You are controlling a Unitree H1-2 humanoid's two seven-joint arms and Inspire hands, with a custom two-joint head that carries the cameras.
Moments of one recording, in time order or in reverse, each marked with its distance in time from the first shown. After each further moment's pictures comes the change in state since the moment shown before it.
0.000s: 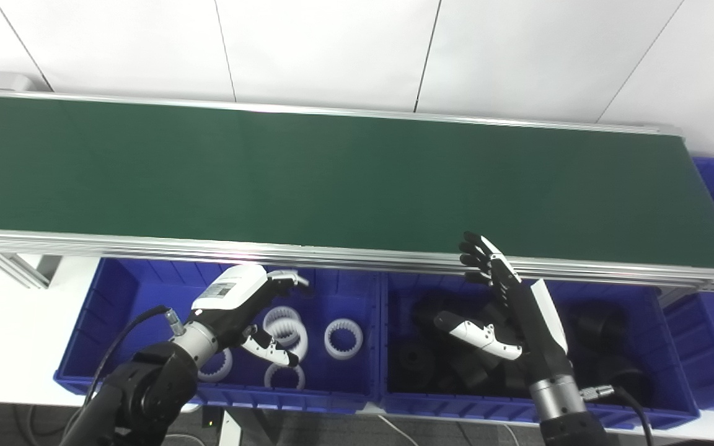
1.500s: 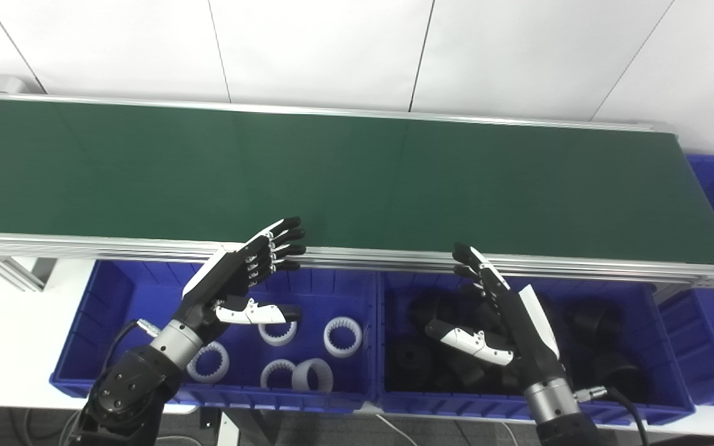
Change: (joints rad) left arm 0.013 -0.098 0.199 0.156 -0.881 -0.162 -0.054; right arm 0.012 -0.003 0.007 -0.002 -0.038 0.060 0.030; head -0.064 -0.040
